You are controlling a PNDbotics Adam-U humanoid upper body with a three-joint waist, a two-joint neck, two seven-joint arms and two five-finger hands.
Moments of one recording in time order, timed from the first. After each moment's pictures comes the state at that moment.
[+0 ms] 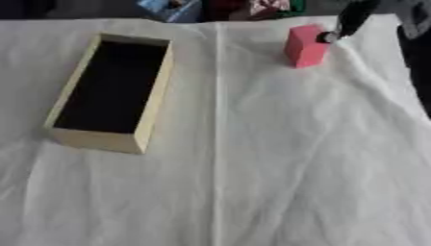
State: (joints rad) left arm -0.27 0.30 0.21 -1.98 0.01 -0.25 0.33; right arm -1.32 -0.67 0.06 -0.85 0.93 -0.41 0.75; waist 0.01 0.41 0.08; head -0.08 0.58
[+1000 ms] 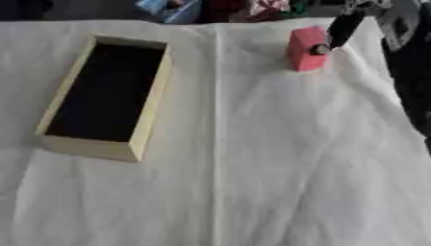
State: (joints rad) left arm -0.30 0.30 0.21 -1.98 0.01 -0.25 0.33; right arm -1.31 -0.68 0.03 -0.82 1.00 -0.41 0.74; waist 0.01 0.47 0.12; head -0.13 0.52
